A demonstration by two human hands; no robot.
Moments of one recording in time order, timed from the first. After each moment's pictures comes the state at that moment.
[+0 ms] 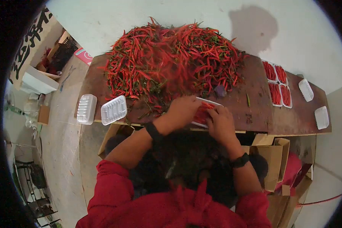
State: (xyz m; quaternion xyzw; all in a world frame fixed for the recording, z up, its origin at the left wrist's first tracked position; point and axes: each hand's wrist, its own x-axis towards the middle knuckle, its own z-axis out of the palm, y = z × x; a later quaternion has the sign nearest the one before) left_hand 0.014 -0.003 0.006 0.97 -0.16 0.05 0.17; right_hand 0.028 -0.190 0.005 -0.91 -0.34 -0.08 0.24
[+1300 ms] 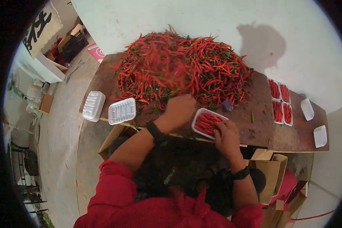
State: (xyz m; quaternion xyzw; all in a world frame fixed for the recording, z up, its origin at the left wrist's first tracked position) left_hand 0.021 0.035 0.009 0.97 -0.16 0.13 0.12; right_hand 0.022 -0.193 0.015 -0.90 -0.33 -0.09 0.28
